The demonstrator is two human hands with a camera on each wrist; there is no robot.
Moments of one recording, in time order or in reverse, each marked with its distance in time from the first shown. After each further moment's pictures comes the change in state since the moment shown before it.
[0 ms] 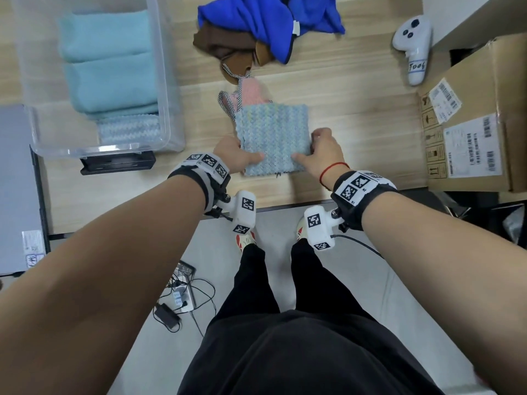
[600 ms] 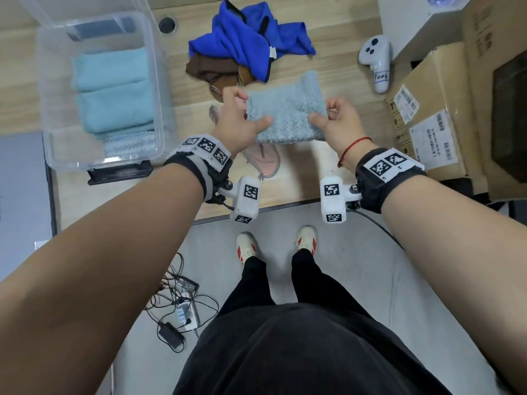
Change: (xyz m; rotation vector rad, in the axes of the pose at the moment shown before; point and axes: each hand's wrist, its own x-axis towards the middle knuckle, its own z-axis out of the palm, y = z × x) left_hand -0.063 0.095 0.009 -0.398 0.095 0.415; right_hand -0.021 -0.013 -0.094 0.685 0.098 -0.126
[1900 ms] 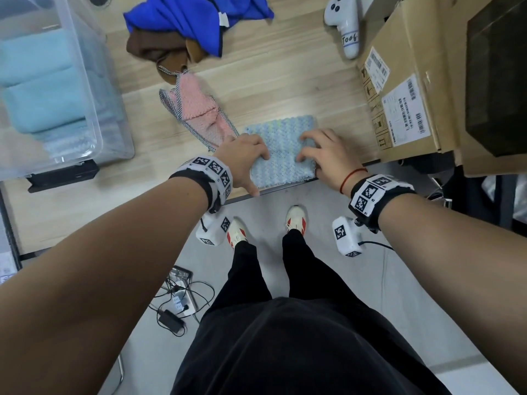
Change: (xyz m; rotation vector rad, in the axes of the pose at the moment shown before) left_hand 0.000 -0.065 0.070 1.452 -0.672 0.279; right_hand -0.024 0.117 -0.080 -1.081 -0.334 -0.486
